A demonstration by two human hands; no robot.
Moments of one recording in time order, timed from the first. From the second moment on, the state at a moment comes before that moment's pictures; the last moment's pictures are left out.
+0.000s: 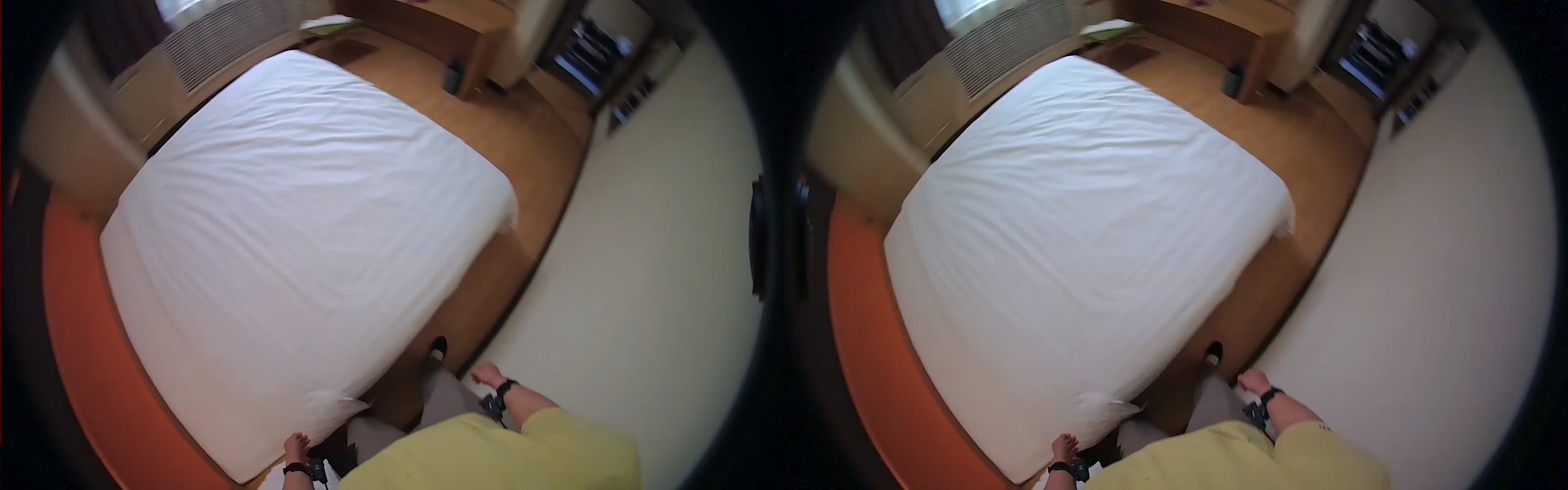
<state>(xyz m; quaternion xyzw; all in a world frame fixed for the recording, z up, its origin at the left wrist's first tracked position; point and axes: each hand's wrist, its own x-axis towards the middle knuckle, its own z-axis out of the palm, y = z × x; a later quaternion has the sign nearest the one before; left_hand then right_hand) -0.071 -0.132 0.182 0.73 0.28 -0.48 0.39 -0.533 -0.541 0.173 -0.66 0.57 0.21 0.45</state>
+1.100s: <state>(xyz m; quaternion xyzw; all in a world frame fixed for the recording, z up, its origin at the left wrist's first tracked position) -0.142 -0.528 0.313 0.79 0.10 -0.57 0.19 -0.727 -0.800 0.384 -0.32 0.70 0.01 0.64</state>
